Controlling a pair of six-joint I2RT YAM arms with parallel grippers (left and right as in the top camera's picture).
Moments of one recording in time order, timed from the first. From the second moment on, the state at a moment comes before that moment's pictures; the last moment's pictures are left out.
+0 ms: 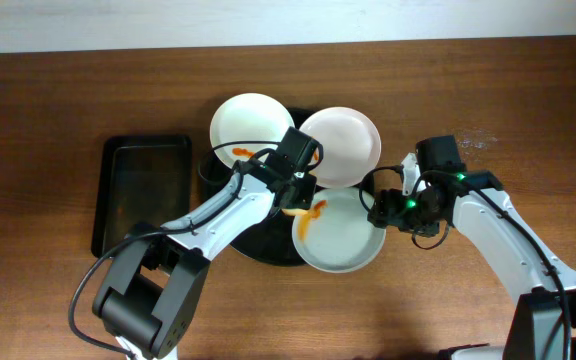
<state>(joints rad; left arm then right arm) -0.60 1.91 1.27 -0.49 -0.03 -0.29 0.10 1.54 0.96 -0.78 -0.33 0.26</state>
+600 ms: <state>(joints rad) -0.60 1.91 1.27 -0.49 -0.03 -0.29 0.18 1.57 0.75 -0.55 -0.50 0.55</state>
